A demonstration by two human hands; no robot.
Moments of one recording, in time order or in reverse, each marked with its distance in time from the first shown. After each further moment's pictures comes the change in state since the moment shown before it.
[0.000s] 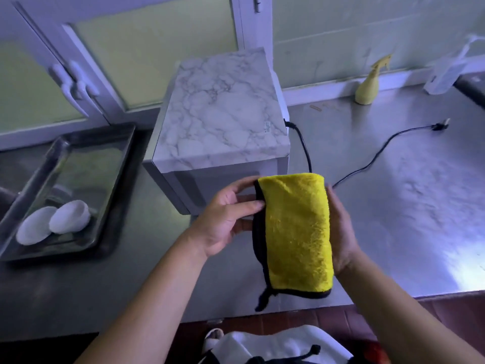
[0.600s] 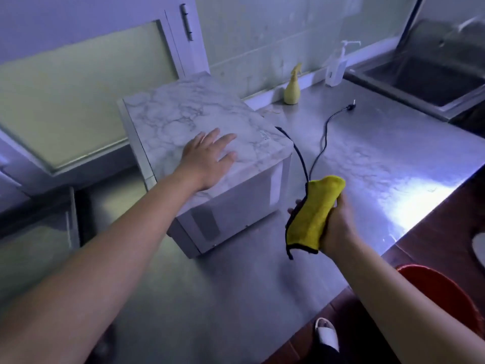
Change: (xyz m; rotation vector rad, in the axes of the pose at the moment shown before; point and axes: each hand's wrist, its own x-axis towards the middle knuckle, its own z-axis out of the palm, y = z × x) left_hand 0.119 0.109 -0.125 1.545 -0.122 0.349; right_hand 0.080 0.069 0.054 0.142 0.979 -0.742
